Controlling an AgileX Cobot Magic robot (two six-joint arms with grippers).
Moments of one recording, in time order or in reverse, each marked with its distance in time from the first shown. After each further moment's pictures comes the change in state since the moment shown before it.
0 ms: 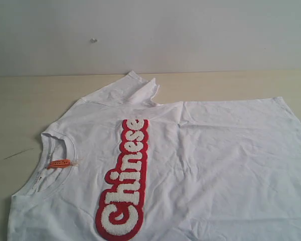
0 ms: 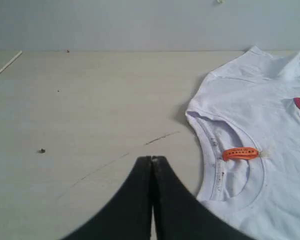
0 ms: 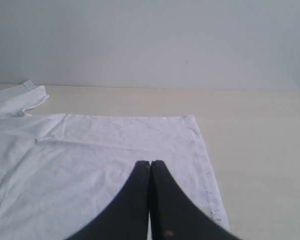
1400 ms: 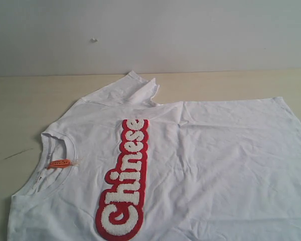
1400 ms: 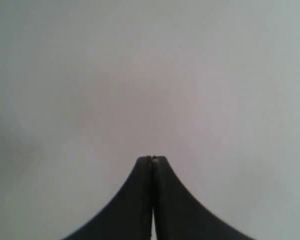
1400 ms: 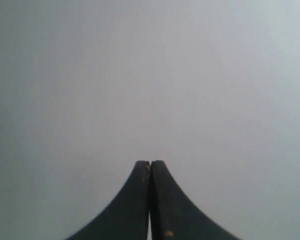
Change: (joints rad) left arm 0.000 0.502 -0.676 0.569 -0.515 -0.773; right arm 0.000 0.261 -0.726 0.027 -0.104 0.114
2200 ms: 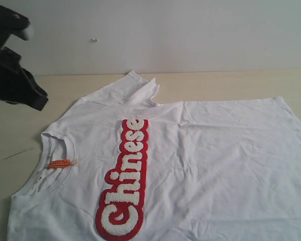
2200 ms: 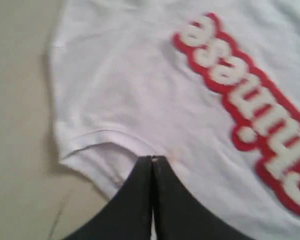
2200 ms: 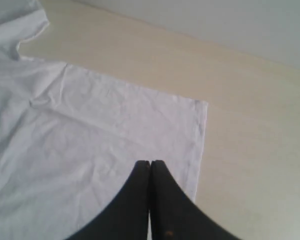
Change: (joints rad) left arm -0.273 0.975 -0.397 -0.869 0.839 1.431; right arm 0.000 0.933 -0.405 0.039 0.639 -0.399
